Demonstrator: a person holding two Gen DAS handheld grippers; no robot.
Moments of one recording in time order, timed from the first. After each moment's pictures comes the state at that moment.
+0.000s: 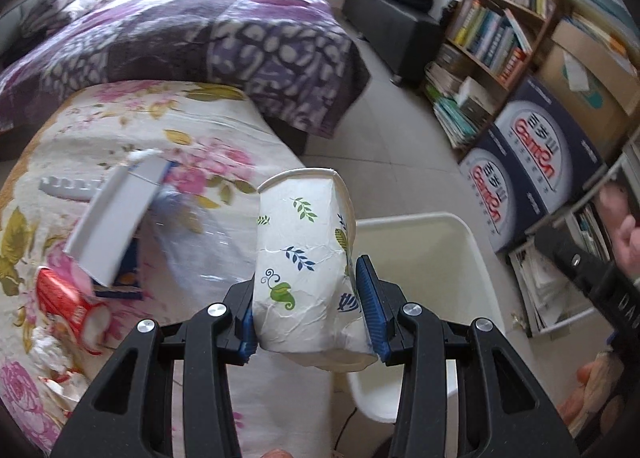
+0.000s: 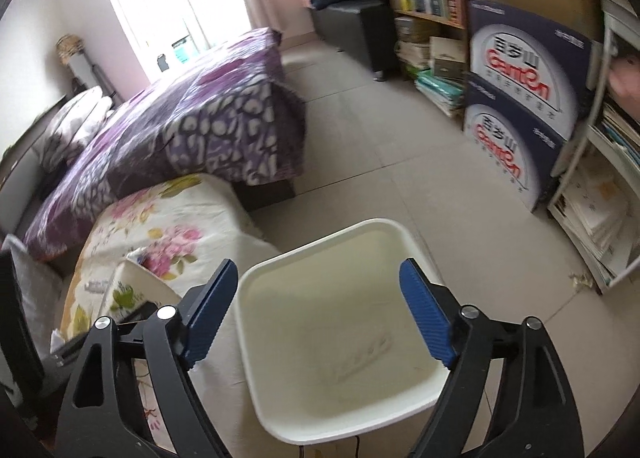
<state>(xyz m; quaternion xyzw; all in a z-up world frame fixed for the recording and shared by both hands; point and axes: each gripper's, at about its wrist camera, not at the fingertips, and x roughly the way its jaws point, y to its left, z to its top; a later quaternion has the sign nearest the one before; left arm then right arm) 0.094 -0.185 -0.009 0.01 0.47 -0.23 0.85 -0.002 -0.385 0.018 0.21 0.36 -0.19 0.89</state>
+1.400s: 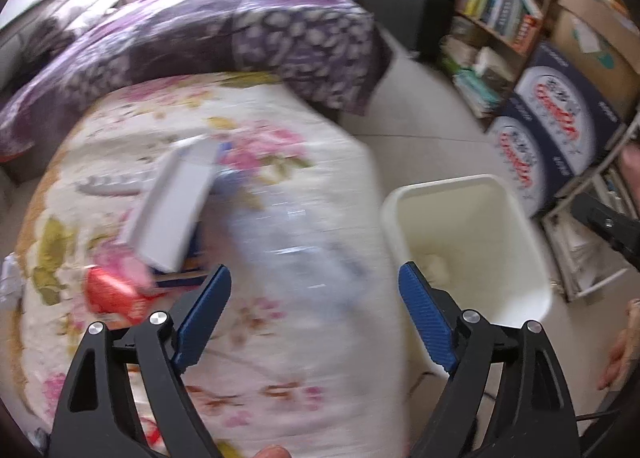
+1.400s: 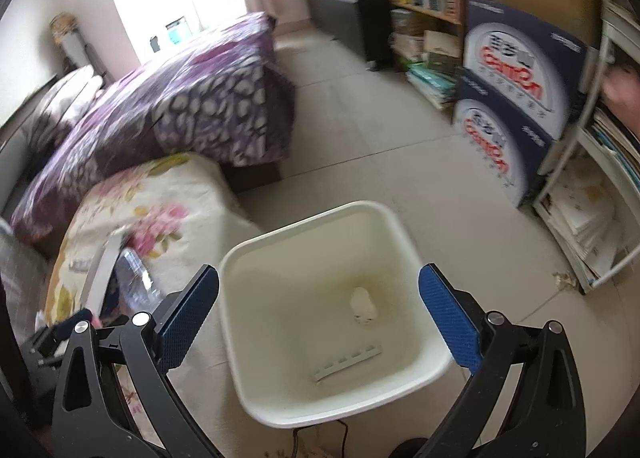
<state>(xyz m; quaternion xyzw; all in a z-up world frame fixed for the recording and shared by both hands) 0.097 -0.129 -0.019 0.08 0.49 -0.19 0.85 0.002 -0.364 0.010 0.18 0.40 -0.19 0.88</state>
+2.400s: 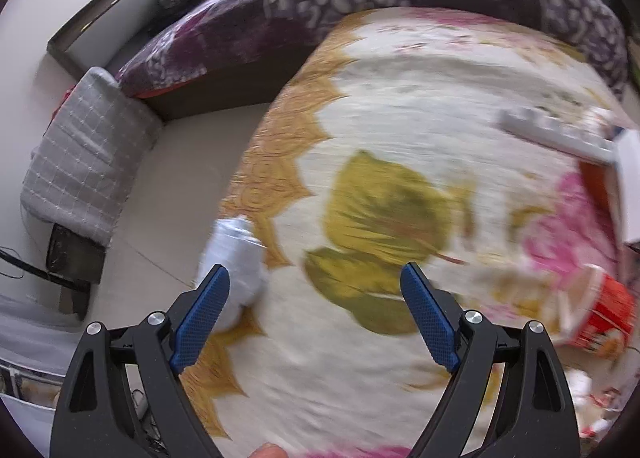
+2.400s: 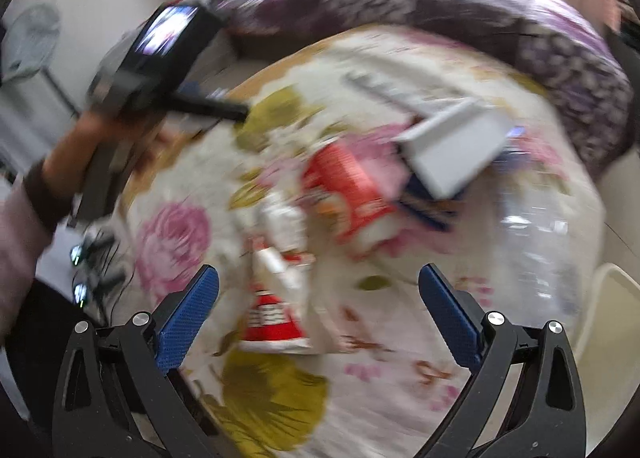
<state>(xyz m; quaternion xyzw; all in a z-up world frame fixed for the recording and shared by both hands) 0.216 0.182 -0.070 0.16 0.52 0.09 0.83 0.073 -0.054 -0.043 -0.02 0.49 0.26 0.83</state>
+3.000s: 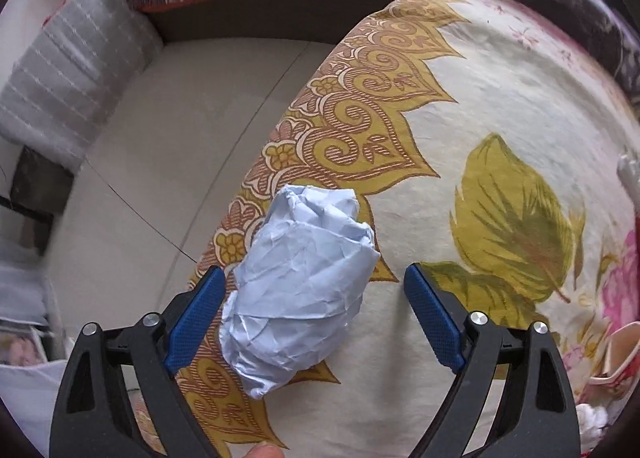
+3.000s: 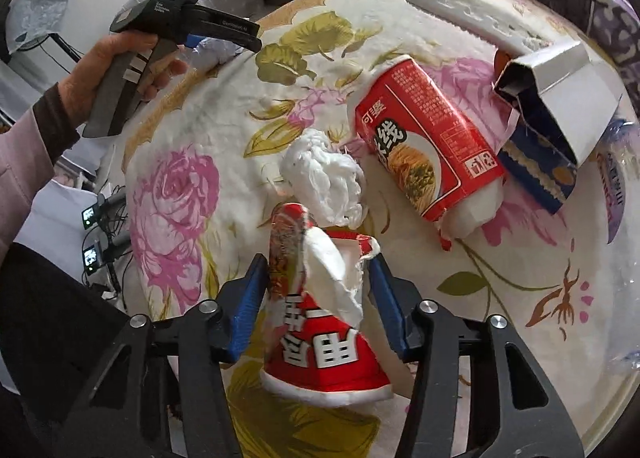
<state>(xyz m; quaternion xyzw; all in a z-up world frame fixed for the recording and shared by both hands) 0.254 0.285 -0.114 0.02 0.59 0.10 0.80 0.085 -0.012 -0.101 -0.03 0.55 0.30 0.78</state>
